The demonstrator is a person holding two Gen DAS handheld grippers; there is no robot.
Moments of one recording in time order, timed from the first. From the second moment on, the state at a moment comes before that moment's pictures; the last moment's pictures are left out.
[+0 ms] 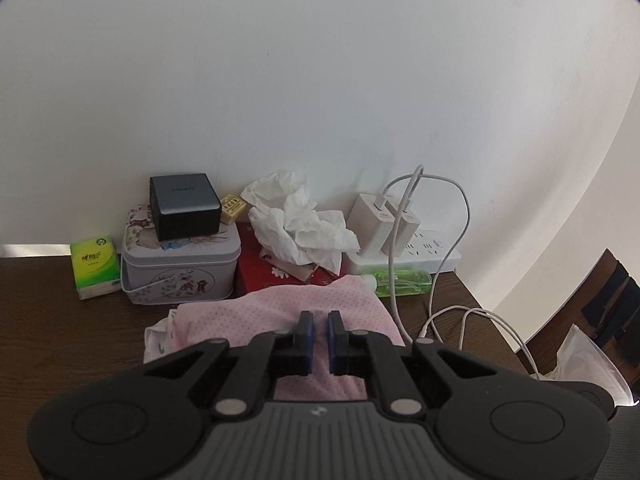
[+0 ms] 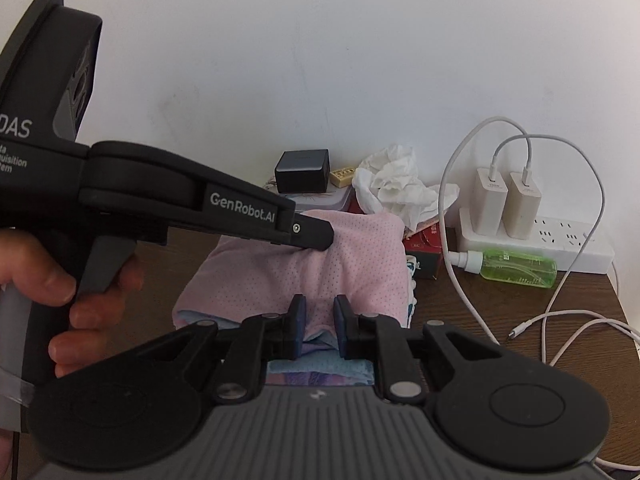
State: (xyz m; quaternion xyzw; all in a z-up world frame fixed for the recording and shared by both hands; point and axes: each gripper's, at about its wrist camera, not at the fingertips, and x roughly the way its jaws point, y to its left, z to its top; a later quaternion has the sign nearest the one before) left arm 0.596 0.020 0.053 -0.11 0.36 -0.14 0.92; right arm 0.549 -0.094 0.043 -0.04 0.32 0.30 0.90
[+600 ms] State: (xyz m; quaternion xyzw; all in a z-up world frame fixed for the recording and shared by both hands) left arm 0.536 0.044 0.084 -0.03 0.33 -0.14 0.93; right arm 0.581 -0.096 0.085 0.02 0.33 0.32 0.89
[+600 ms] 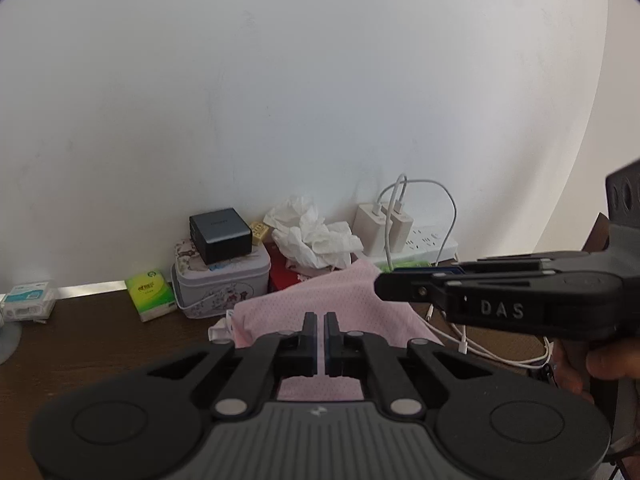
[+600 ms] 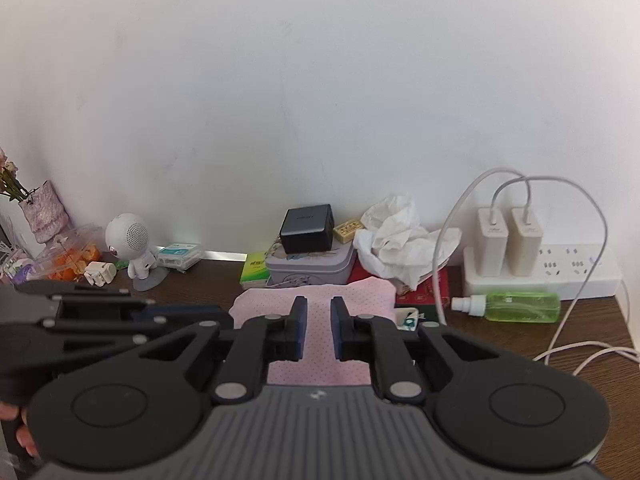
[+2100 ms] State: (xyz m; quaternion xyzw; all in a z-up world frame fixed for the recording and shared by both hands) left arm 0.525 0.060 0.088 -0.08 0.27 -0.08 0.96; right arm 0.534 -0.127 0.076 0.00 0.30 0.33 0.90
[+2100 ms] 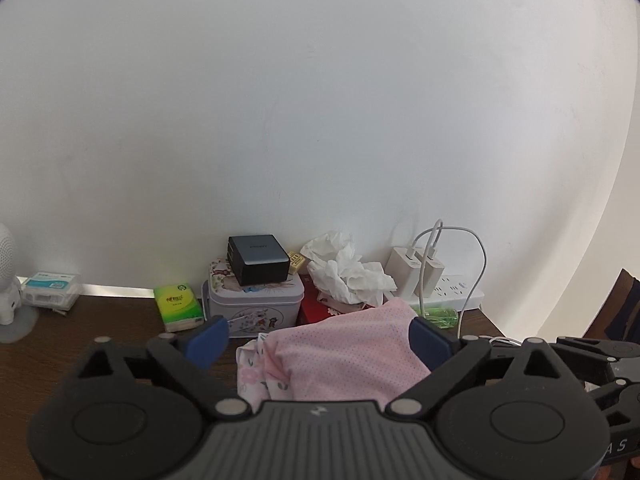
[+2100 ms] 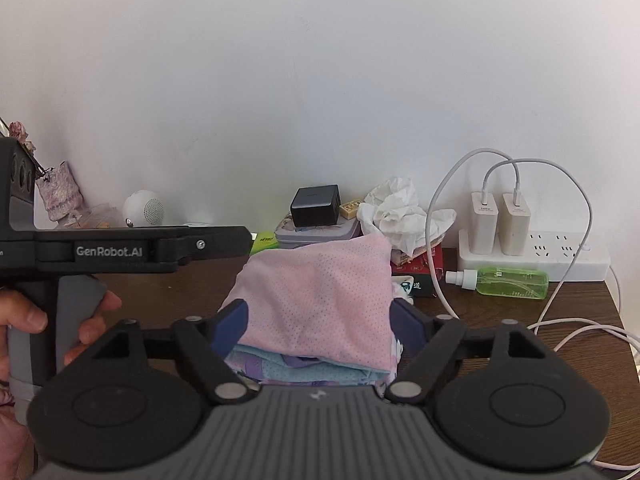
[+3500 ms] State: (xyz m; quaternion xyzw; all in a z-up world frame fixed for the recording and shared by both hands) left arm 0.305 0.045 0.063 -0.05 0.32 0.01 0.95; right arm 0.361 -0.171 0.062 0.01 0.33 0.28 0.90
